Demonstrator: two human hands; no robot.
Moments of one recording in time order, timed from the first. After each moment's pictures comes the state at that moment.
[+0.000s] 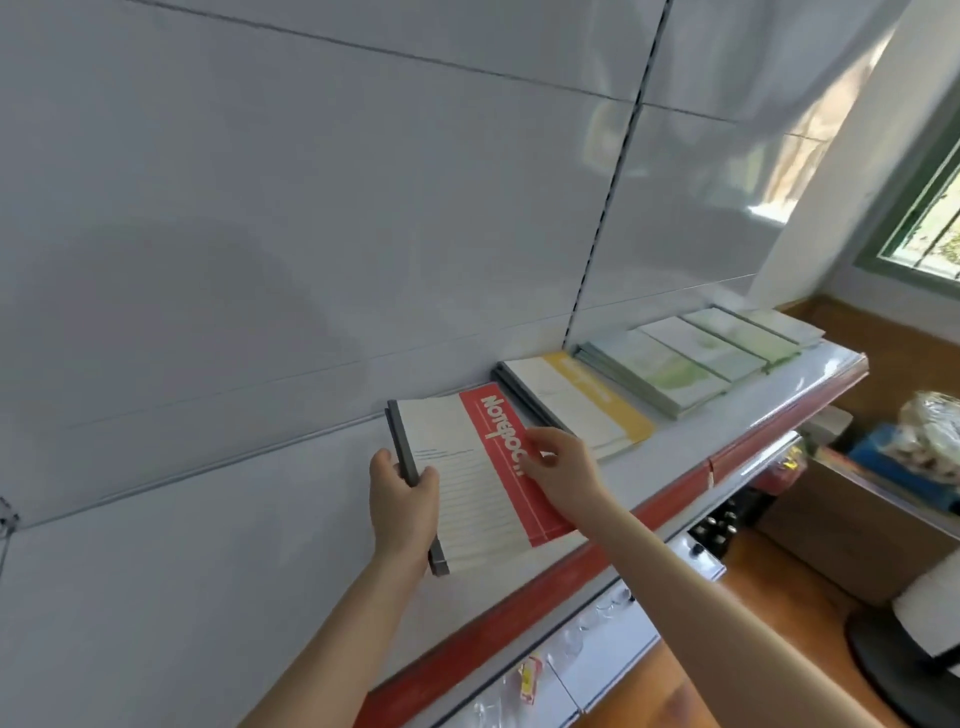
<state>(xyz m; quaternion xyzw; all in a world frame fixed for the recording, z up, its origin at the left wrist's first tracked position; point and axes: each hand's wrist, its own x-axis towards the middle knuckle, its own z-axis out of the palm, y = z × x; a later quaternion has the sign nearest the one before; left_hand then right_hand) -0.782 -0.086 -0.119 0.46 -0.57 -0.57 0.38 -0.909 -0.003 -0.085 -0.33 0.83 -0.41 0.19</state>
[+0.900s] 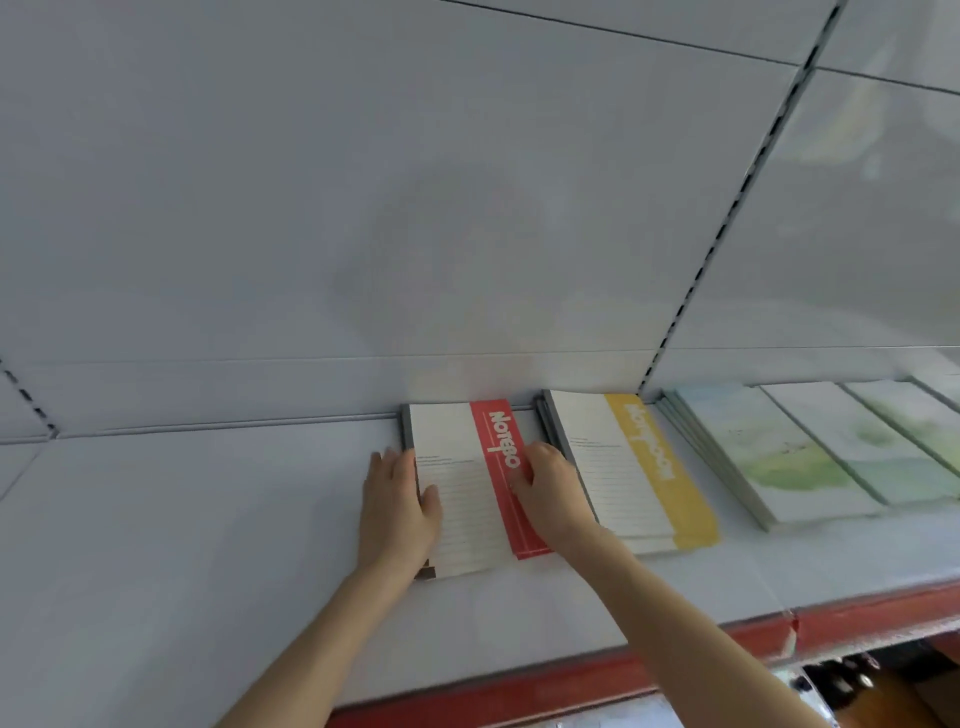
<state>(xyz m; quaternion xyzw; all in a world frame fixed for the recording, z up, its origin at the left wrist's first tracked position) -0.854 -0.102 -0.151 0.57 -0.72 -0.27 0.28 -1.013 -0.076 -0.128 -0.54 0.79 -0.22 0.17</state>
